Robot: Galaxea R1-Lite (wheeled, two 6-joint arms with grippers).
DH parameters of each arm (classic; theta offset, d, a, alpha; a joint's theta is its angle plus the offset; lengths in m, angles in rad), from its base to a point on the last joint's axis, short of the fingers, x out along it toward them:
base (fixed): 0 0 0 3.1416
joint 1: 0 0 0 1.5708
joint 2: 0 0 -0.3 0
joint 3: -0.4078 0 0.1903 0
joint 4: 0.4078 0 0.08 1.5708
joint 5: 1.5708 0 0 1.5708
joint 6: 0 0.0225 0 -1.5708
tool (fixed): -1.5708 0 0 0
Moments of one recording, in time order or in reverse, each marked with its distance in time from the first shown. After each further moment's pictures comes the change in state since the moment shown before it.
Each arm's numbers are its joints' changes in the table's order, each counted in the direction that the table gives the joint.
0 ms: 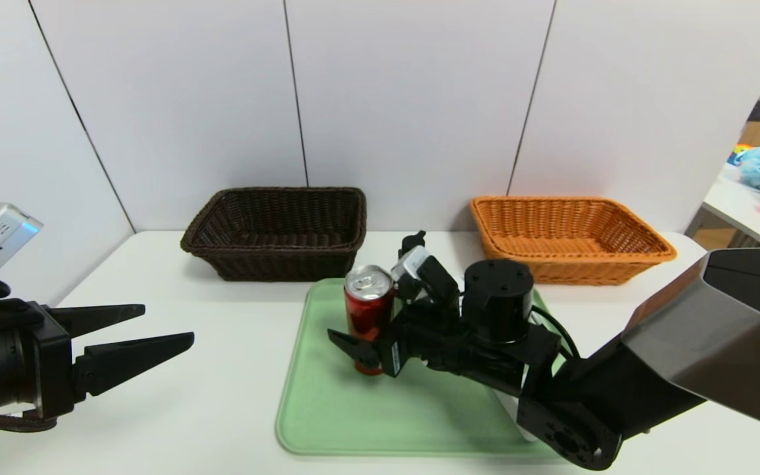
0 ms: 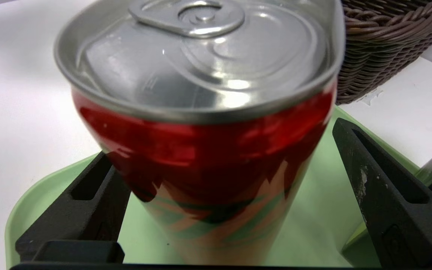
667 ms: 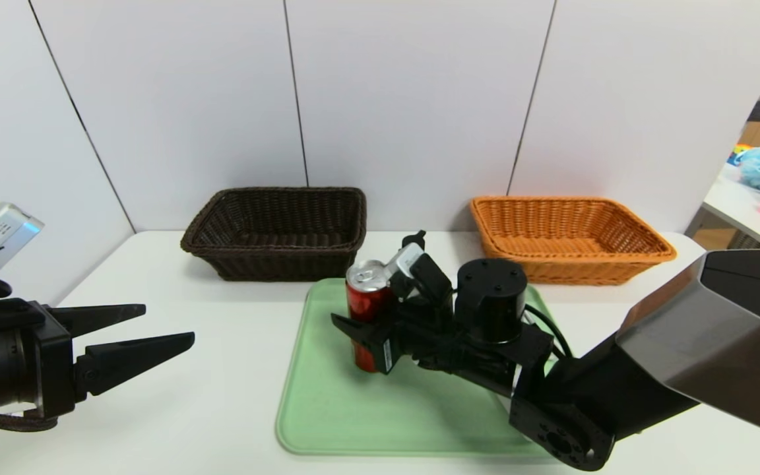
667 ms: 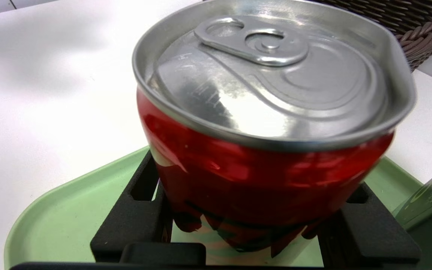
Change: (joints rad) left arm 0.000 0.002 -0.001 -0.001 -0.001 0.001; right arm -0.015 0.006 -0.024 -0.002 -0.038 0.000
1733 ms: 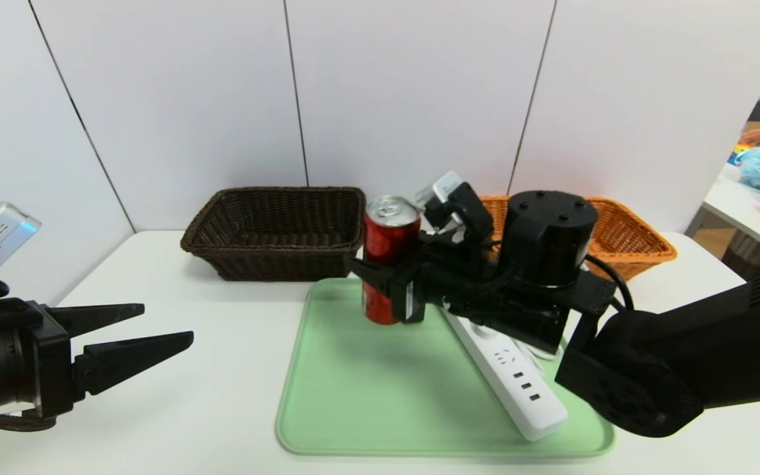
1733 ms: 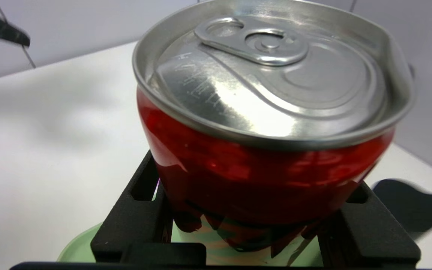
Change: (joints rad) left arm 0.000 -0.003 0.000 0.000 0.001 -0.003; right arm 0.032 -0.208 -0.071 0.178 -0.012 0.011
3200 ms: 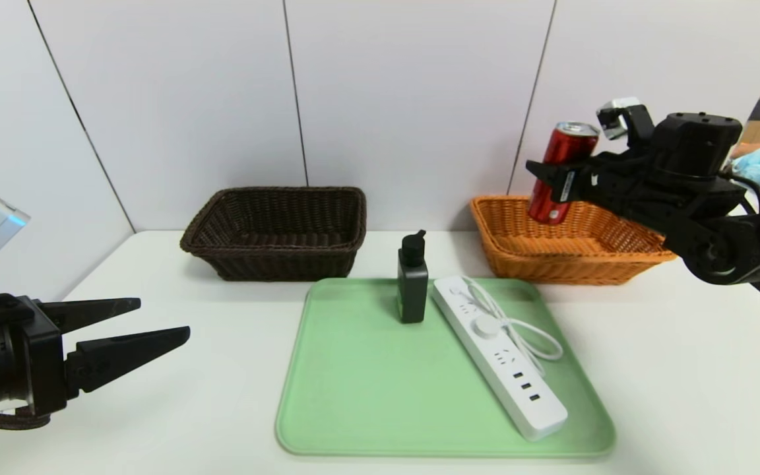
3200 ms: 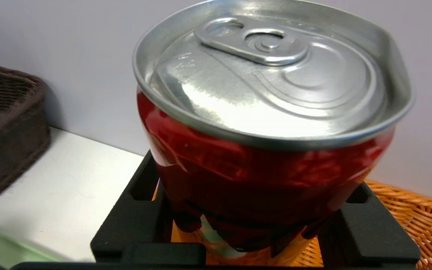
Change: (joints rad) left arm 0.000 -0.015 -0.009 -0.002 0.001 0.000; right arm 0.615 0.021 -0.226 0.198 0.004 0.000
